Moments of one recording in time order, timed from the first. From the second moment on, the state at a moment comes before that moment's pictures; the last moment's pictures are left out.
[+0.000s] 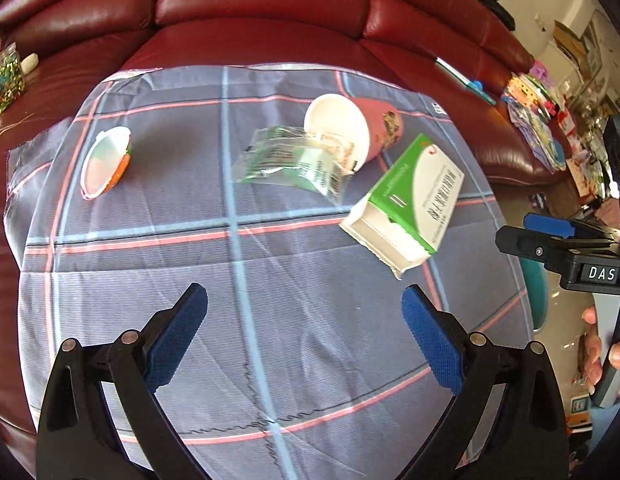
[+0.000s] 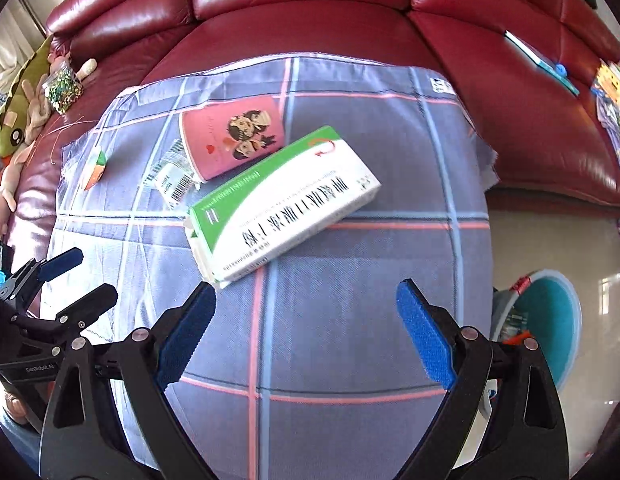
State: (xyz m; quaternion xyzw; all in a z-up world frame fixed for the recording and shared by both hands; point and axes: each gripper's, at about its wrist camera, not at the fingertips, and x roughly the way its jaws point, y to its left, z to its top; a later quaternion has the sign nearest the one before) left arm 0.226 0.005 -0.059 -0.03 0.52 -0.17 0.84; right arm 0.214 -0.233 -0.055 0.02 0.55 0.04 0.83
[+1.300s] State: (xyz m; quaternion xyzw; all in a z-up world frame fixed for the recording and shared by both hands) left arm 0.327 0.134 -0.089 0.00 0.50 -0.10 0.86; right arm 0.265 -0.082 -0.068 -0.16 0.54 0.12 0.82
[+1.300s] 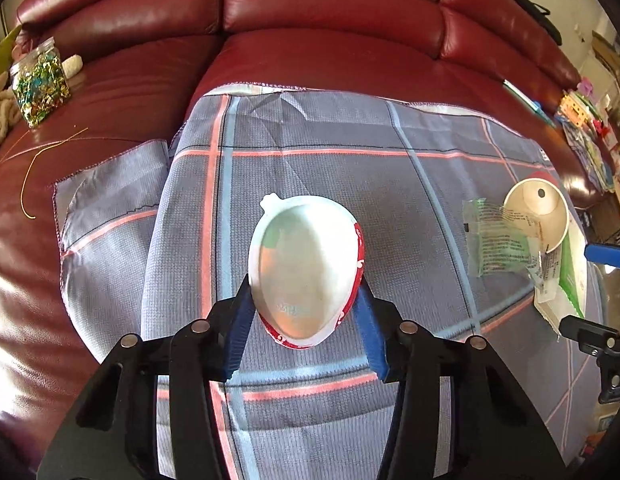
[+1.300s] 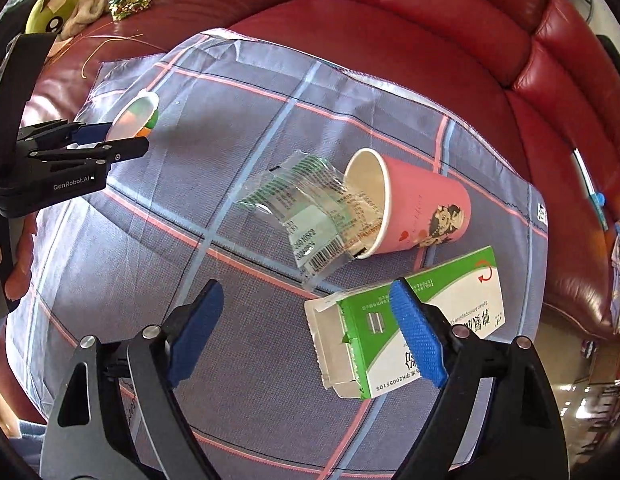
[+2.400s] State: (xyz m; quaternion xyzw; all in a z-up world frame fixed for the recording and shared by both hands) left arm 0.253 0.134 -0.062 -0.04 0.49 -0.13 0.86; right arm 0.301 -0.042 -0.103 -0.20 0.56 0.19 0.78
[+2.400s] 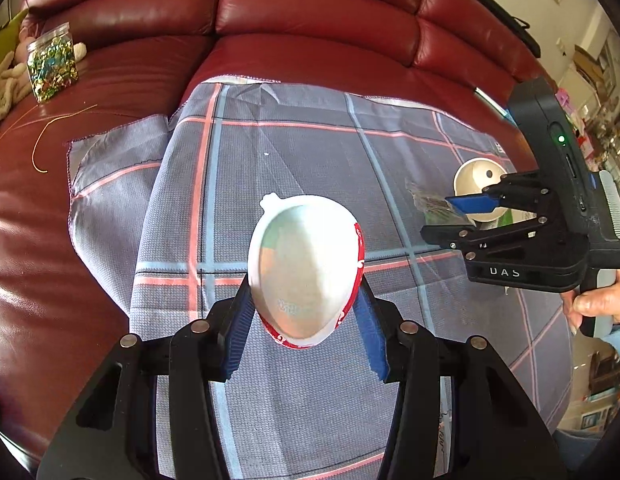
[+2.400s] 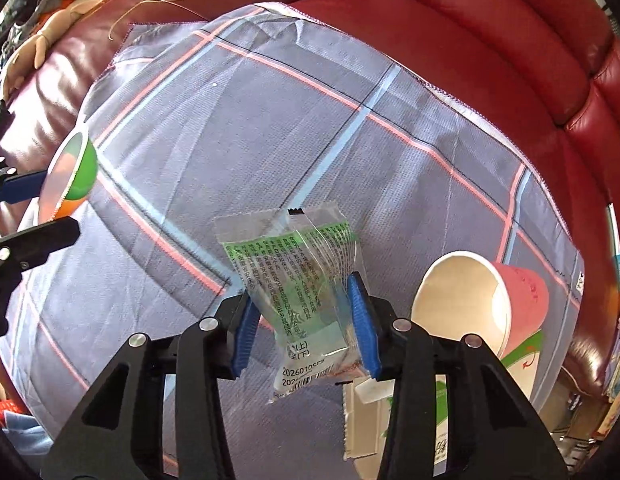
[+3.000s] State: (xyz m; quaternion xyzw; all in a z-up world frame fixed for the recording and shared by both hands) left arm 0.193 0.066 -0.020 0.00 0.47 -0.17 0.87; right arm 0.209 -0.105 -0.039 -0.11 0.52 0.20 0.82
